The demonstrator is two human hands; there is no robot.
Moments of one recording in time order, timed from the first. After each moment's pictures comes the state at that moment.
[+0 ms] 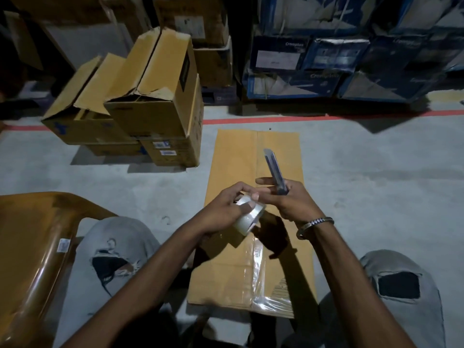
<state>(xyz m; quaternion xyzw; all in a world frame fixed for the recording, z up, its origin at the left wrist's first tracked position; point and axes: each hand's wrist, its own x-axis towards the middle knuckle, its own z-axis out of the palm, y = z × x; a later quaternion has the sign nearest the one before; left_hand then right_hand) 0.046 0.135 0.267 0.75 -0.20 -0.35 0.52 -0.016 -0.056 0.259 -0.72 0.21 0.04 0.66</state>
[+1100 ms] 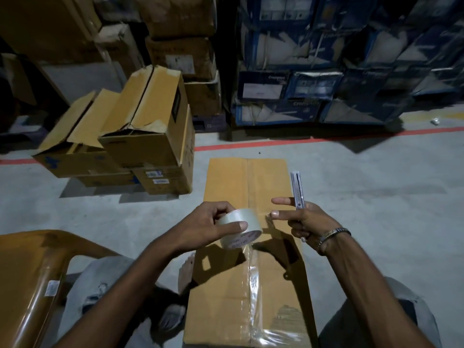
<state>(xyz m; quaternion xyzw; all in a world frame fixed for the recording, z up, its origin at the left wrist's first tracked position) 0.075 0.155 0.315 0.77 -0.27 -0.34 0.46 -0.023 -0.109 0.270 -0.58 0.28 0.08 0.76</state>
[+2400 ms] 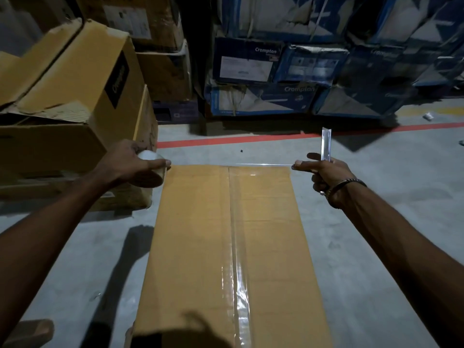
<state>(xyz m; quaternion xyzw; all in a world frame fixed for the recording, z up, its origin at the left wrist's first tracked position) 0.416 0.103 0.143 0.90 -0.18 -0.17 0.35 0.182 -0.291 0.147 -0.60 0.43 -0.11 0.67</state>
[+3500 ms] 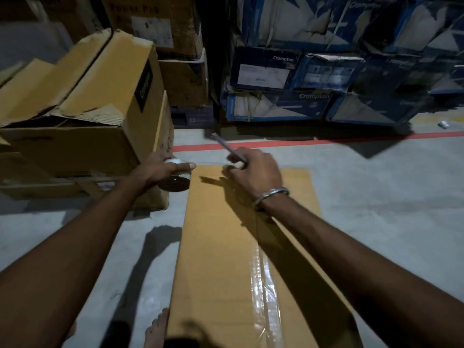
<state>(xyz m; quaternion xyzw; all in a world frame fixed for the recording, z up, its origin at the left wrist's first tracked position) 0.416 0.107 0.132 0.85 -0.12 -0.26 0.44 0.266 -0.106 0.154 -0.93 0.15 -0.17 0.29</state>
